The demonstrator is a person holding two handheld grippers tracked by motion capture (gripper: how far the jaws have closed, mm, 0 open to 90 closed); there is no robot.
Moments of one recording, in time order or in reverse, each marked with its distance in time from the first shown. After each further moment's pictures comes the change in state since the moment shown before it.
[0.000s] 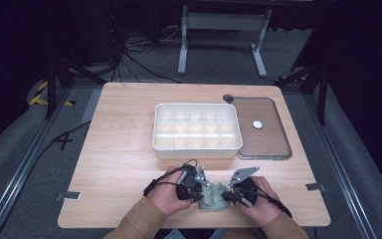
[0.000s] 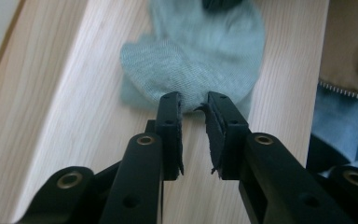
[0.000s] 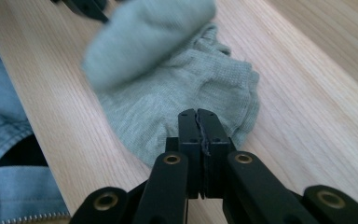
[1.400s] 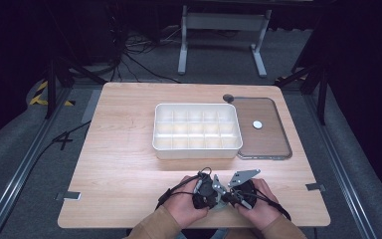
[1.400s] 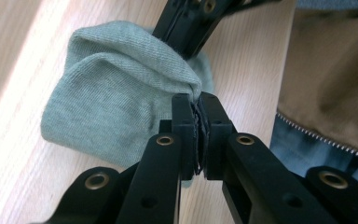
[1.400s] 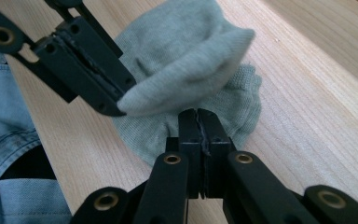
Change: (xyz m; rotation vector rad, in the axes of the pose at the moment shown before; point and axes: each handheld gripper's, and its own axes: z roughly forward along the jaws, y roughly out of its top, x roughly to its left) left arm -0.026 0.022 0.019 0.006 -0.042 -0.045; right arm 0.004 -0.003 0.002 -0.036 -0.004 0.010
